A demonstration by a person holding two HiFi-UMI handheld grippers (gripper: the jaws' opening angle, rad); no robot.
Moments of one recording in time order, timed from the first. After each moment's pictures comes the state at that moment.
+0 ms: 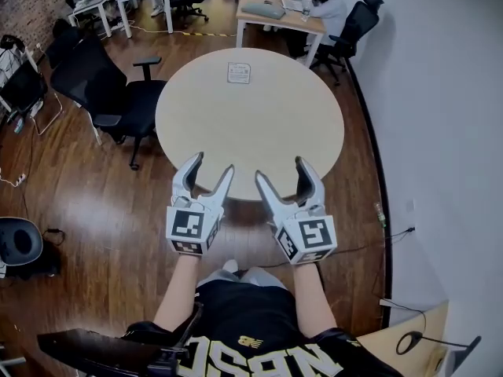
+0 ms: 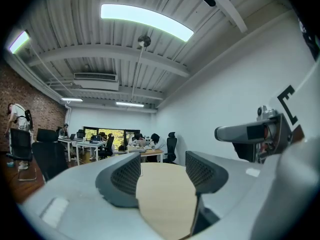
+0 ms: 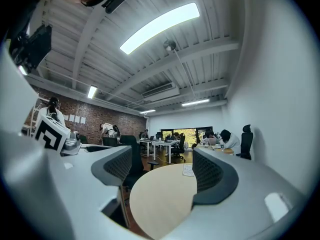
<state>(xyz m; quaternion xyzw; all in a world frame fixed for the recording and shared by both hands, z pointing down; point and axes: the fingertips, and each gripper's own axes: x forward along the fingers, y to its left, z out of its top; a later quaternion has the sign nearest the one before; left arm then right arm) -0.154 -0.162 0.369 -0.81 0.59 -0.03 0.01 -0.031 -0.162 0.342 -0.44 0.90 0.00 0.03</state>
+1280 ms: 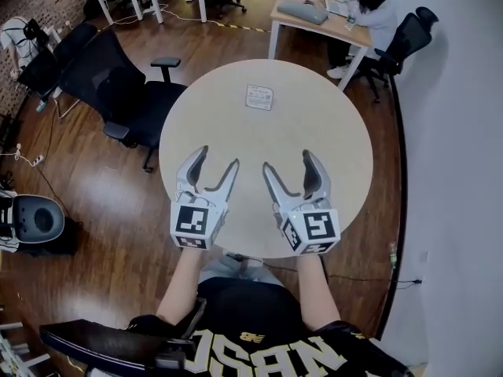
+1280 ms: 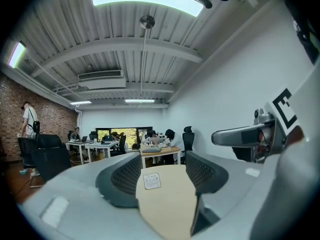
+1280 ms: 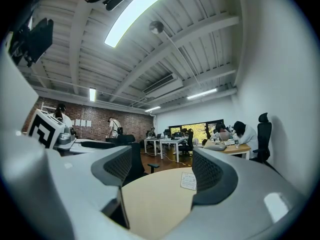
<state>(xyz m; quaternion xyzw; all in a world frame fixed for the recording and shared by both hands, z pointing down) -0.182 -0.410 0.378 -0.76 0.65 -0.06 0.01 -0.056 -0.442 0.360 -0.38 0.92 -0.03 0.02</state>
